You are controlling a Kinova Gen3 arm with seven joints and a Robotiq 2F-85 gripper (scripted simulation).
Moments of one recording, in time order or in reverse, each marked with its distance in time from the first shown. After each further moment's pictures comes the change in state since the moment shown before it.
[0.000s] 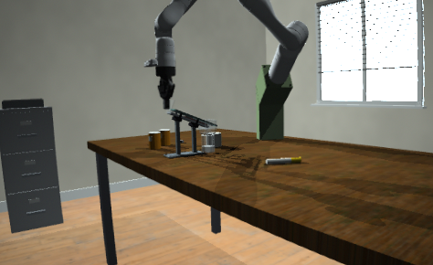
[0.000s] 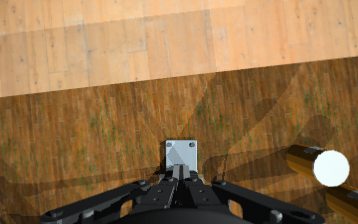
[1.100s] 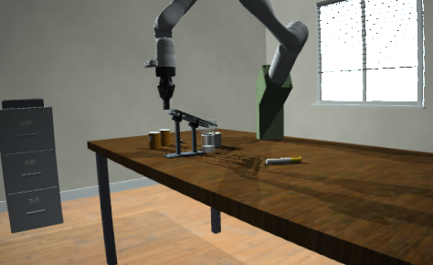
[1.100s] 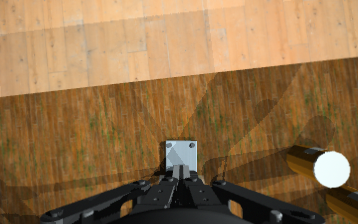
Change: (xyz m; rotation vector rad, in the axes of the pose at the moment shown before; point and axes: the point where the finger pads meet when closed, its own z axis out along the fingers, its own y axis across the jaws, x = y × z) arm 0.001 0.000 0.002 -0.001 0.001 -0.002
